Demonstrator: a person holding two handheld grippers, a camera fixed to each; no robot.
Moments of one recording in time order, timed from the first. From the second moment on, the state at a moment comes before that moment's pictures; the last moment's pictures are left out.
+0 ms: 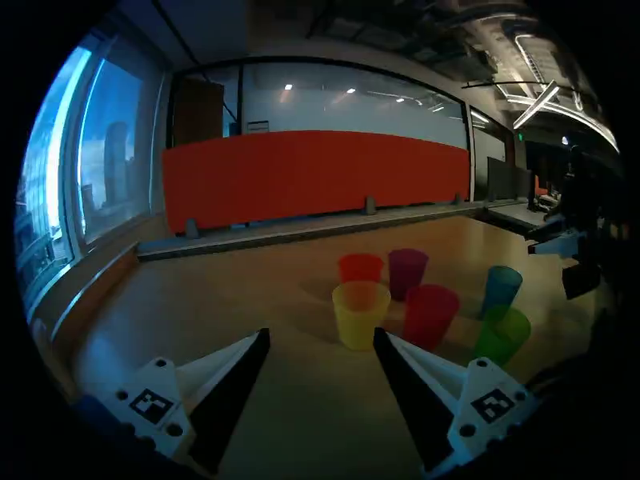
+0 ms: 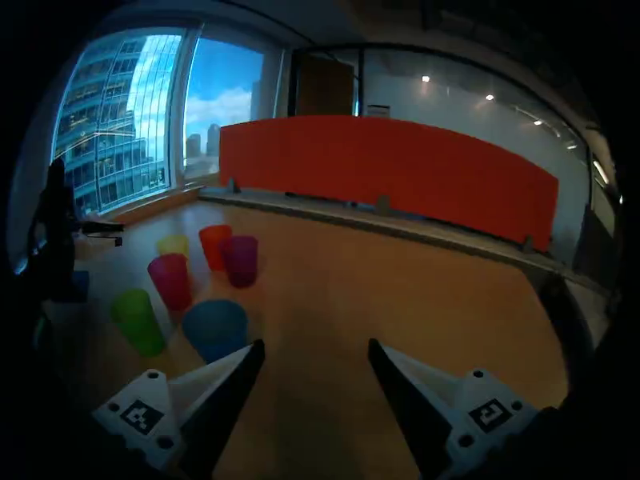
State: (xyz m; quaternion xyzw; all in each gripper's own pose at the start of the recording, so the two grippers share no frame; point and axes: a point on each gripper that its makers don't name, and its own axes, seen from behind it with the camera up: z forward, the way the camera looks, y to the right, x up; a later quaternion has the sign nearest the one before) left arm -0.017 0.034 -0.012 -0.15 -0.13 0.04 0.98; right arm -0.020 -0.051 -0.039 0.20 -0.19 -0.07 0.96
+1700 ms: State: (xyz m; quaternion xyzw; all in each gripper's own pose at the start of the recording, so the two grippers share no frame) left arm 0.089 0.014 0.005 -0.03 0.05 0.02 1.00; right arm 0.091 0.011 -0.025 -0.03 0.04 -0.02 1.00
